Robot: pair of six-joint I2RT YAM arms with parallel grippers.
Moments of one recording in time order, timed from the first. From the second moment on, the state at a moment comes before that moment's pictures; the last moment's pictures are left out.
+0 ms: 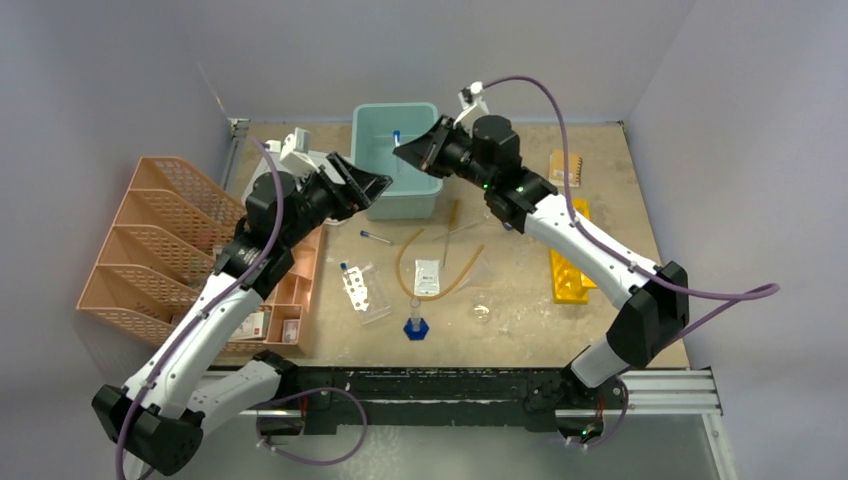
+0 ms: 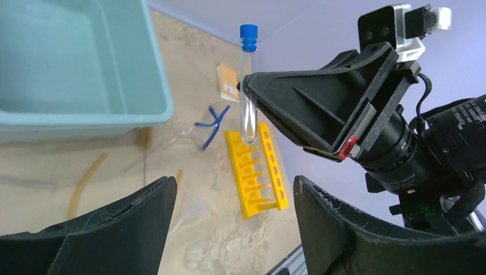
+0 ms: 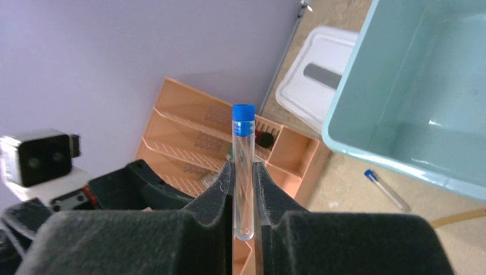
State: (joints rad) left arm -0.45 0.96 1.02 -0.21 0.12 -0.86; right arm 0.68 1.55 1.43 -0.02 -0.13 0.86
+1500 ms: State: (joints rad) left arm -0.45 1.24 1.13 0.14 0.34 -0.83; right arm 0.57 1.53 1.40 0.15 -0.36 1.05
